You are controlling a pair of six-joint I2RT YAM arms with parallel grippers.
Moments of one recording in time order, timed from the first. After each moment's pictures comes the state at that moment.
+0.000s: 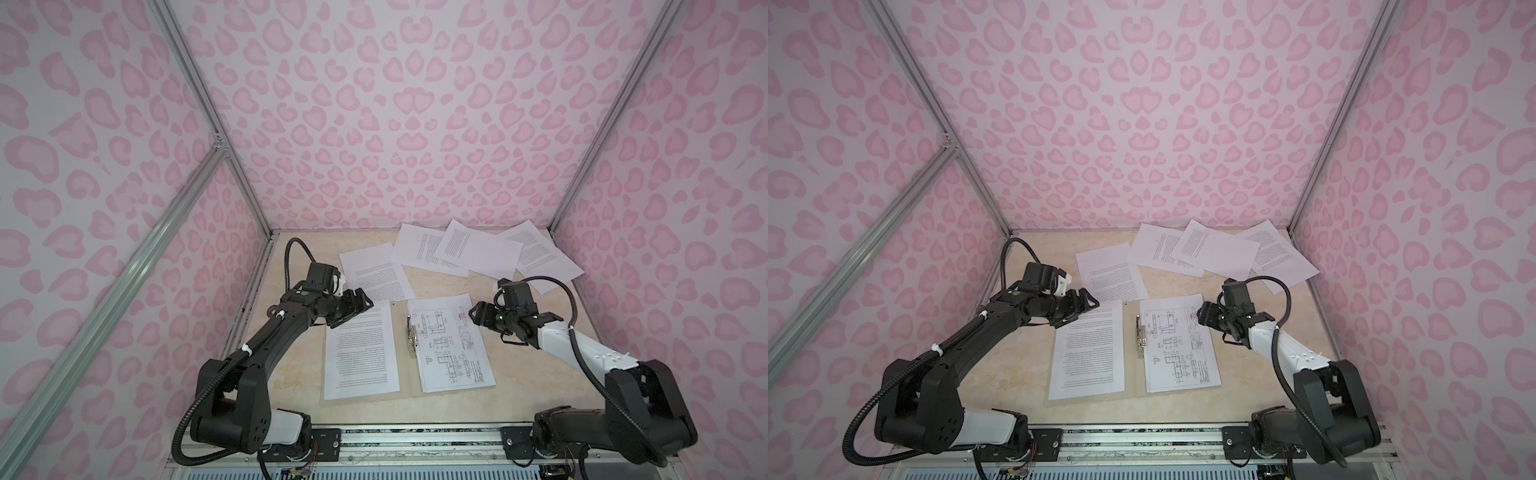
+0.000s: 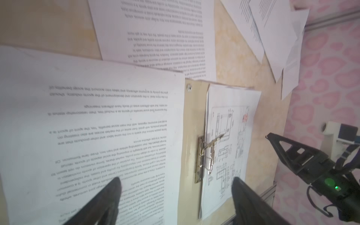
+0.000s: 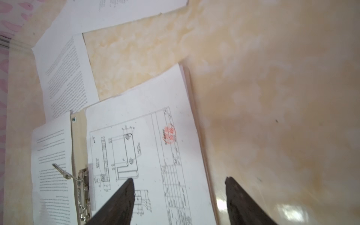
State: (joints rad) left arm -0.17 1.43 0.98 -0.56 0.45 -0.60; right arm 0.26 1.42 0.76 -0.23 -0.19 0.53
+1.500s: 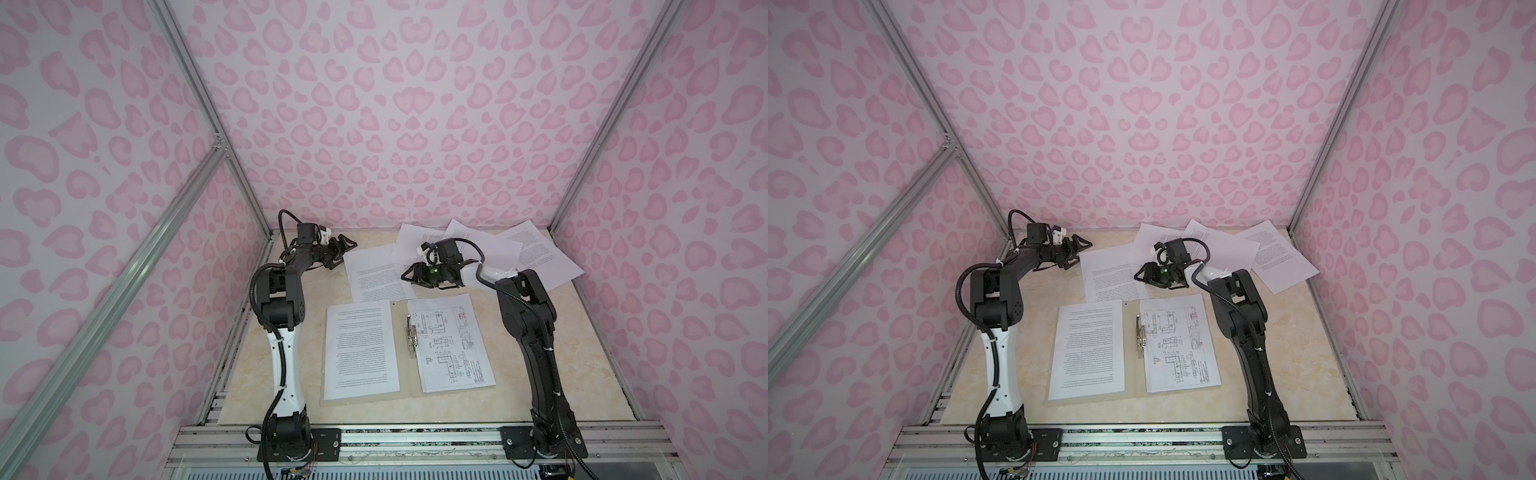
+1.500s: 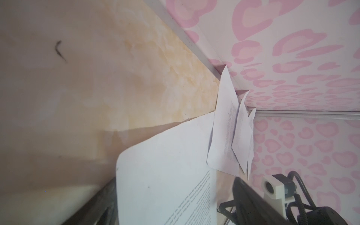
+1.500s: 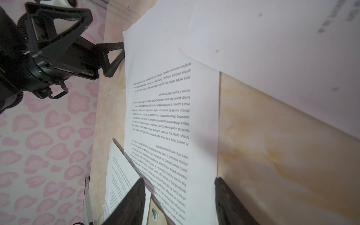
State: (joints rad) left arm 0.05 2.46 1.90 -0.29 0.77 -0.61; right arm 0.41 2.33 1.65 -0.12 -0.66 0.57
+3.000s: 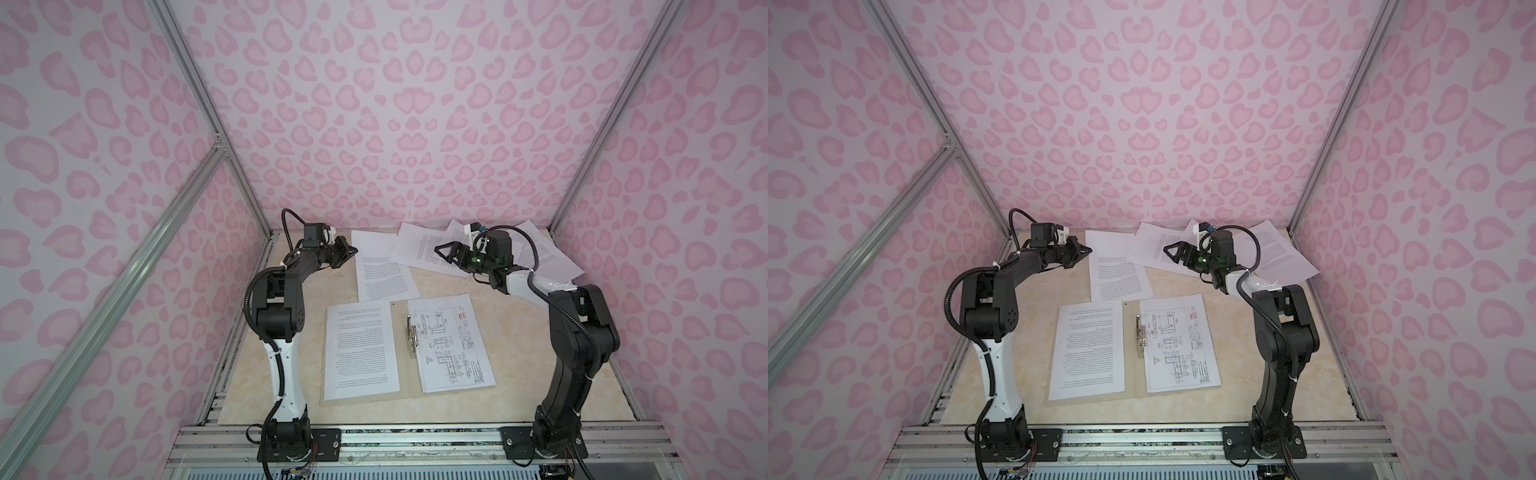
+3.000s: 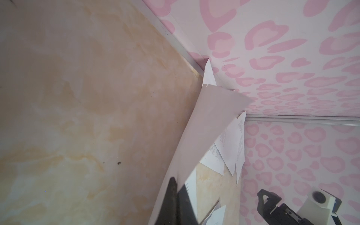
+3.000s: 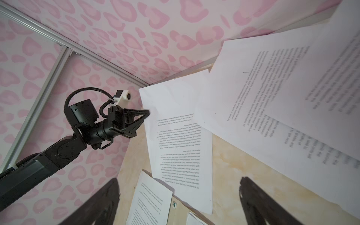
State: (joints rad) left arm -0.01 2.23 1.66 -0.18 0.67 -0.73; right arm 0.19 1.88 1.20 0.27 -0.65 0.67
